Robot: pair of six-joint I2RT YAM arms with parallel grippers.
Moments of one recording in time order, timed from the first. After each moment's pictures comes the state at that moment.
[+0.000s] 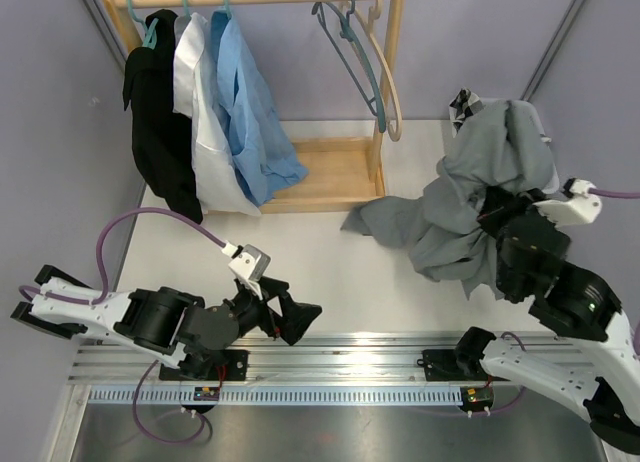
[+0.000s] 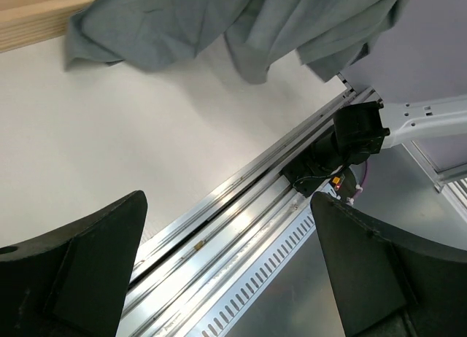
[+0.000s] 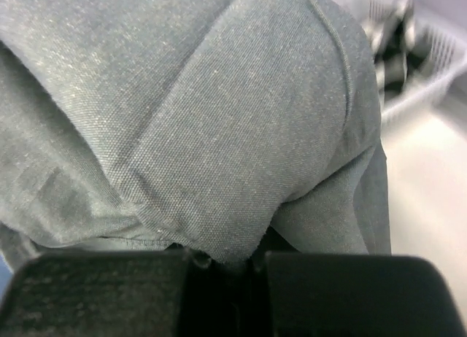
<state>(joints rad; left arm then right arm) -1.81 0.72 0.94 -0.66 -0.89 -0.79 0.84 0.74 1.25 -0.82 1.08 0.85</state>
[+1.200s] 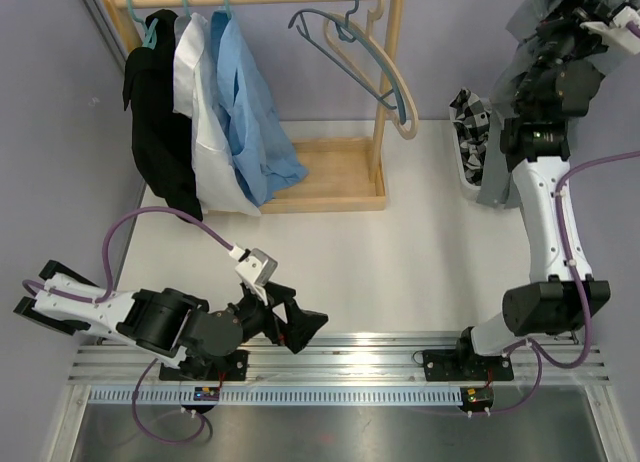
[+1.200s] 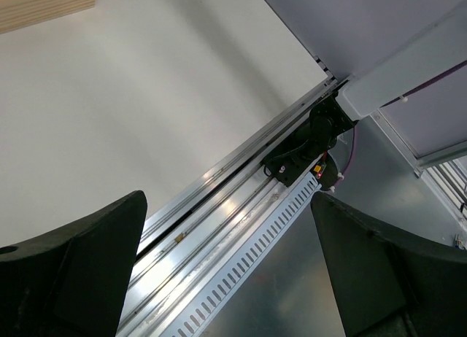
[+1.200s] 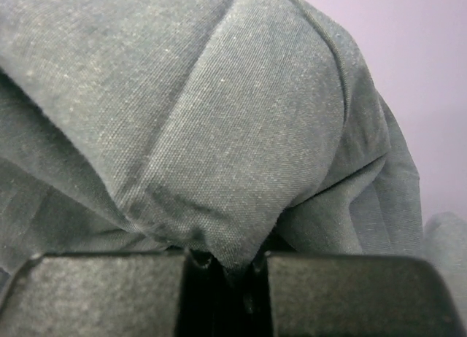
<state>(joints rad) -1.85 0.77 0.99 -0.66 -0.87 -0.82 0.03 1.49 1.75 0.52 0.55 0.15</state>
